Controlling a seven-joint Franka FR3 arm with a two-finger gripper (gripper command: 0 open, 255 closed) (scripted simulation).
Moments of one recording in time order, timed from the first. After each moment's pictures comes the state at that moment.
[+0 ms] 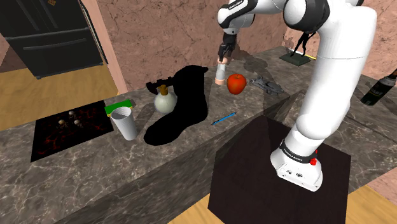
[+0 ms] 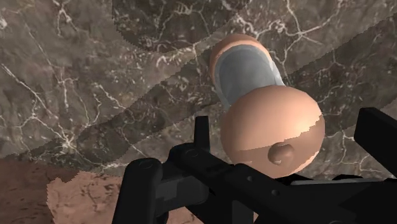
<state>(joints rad) -0.15 0.26 -0.38 -1.80 0.17 2.11 -0.56</state>
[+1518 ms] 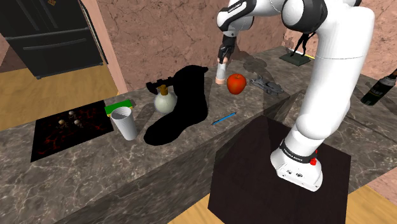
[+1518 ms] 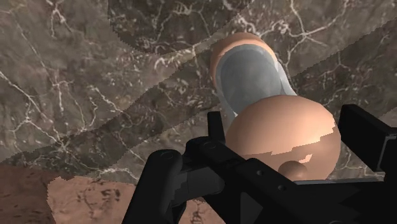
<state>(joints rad) -0.15 0.28 -0.37 -1.82 0.18 2.14 -0.56</state>
